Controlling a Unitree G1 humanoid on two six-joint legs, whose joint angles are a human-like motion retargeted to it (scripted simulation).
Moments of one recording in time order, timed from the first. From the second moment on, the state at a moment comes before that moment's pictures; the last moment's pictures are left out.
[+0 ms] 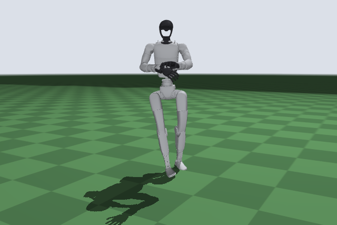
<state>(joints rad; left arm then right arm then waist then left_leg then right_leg) -0.88 0.42 -0.66 0.42 0.98 0.21 0.24 -0.70 -0.26 0.78 0.14 -0.32 0.03 0.43 0.01 -0.11 0.17 0.05 -0.03 0.43 0.13 -0.22 0.10 -0.24 0.18 0.24 0.00 0.08 0.26</state>
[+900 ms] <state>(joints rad) -0.33 0.39 -0.31 0.21 0.35 0.06 0.54 -0.49 -0.43 0.30 0.30 -0.32 0.02 -0.29 0.02 -0.14 0.17 0.14 -0.05 0.55 0.07 -0.17 0.14 -0.20 0.25 0.22 0.00 0.16 0.26</state>
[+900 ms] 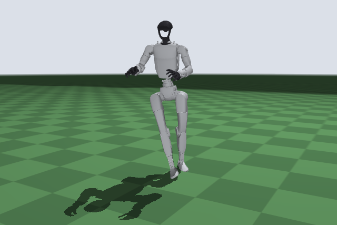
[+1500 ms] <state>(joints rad) -0.35 0.46 -0.35 0.27 0.37 0.09 0.41 -0.66 -0.43 0.42 0.35 -0.48 0.05 -0.17 0.06 -0.21 0.12 0.18 -0.05 0.58 0.07 -0.11 0.14 -0.15 0.27 0.24 -0.04 0.21 0.26</state>
